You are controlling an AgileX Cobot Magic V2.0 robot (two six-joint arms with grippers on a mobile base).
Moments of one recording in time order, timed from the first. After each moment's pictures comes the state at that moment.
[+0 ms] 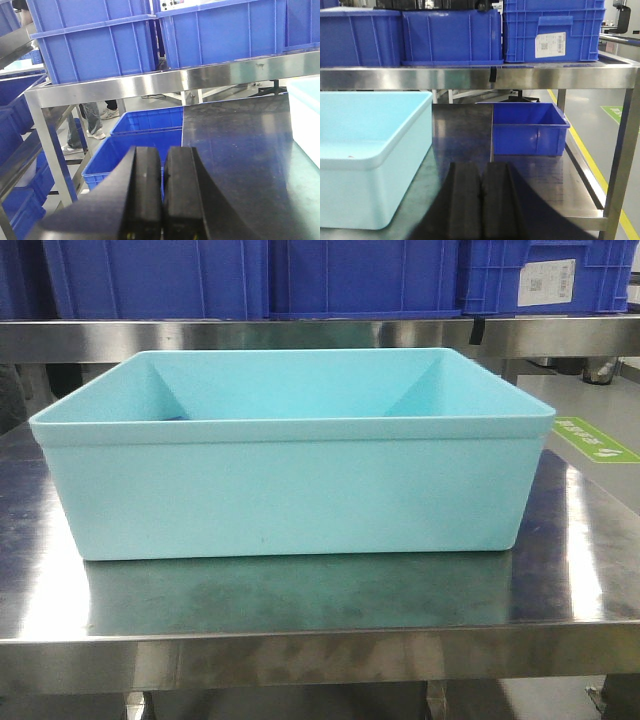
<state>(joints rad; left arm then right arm) 0.11 -0.01 0.01 -0.01 0.03 0.14 0.08 0.01 0.01 -0.04 0.00 0.10</state>
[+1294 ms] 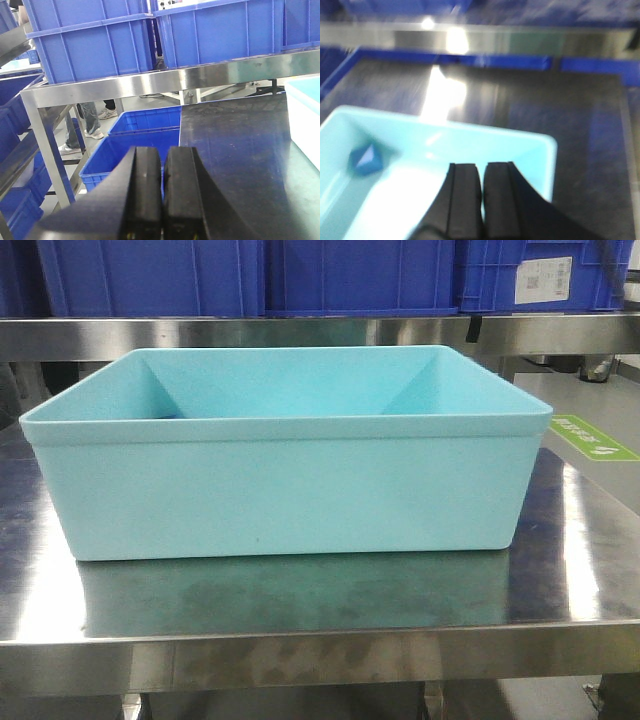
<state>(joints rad) 0.11 -0.01 0.01 -0.01 0.03 0.14 0.39 1.40 -1.19 0.05 0.30 0.15</state>
